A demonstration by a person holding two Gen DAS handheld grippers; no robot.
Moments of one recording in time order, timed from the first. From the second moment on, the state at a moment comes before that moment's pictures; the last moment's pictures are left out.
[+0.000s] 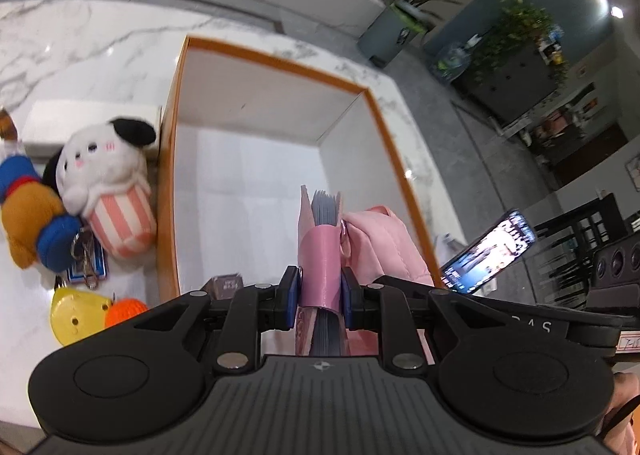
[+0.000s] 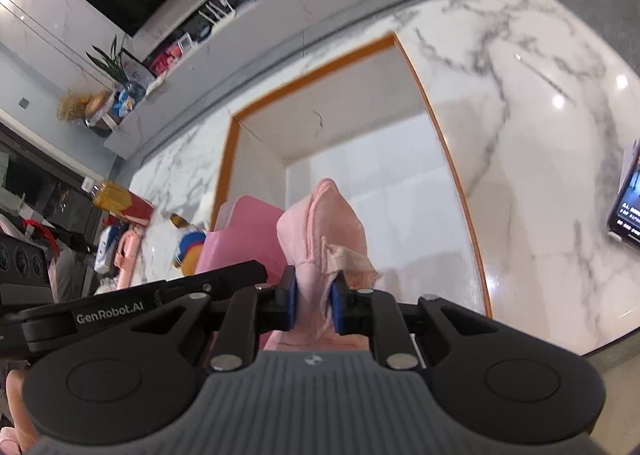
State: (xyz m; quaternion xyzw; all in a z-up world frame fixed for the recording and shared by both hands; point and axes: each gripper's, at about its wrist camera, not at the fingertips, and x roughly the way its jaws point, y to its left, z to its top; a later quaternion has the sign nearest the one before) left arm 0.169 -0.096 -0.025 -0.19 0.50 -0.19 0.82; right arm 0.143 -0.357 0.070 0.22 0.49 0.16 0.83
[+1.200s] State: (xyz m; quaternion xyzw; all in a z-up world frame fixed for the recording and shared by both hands) left arm 0.160 -0.108 -0.040 -0.12 0.56 -0.21 0.79; right arm 0.176 -0.341 0.021 0.17 0.59 0.17 0.77
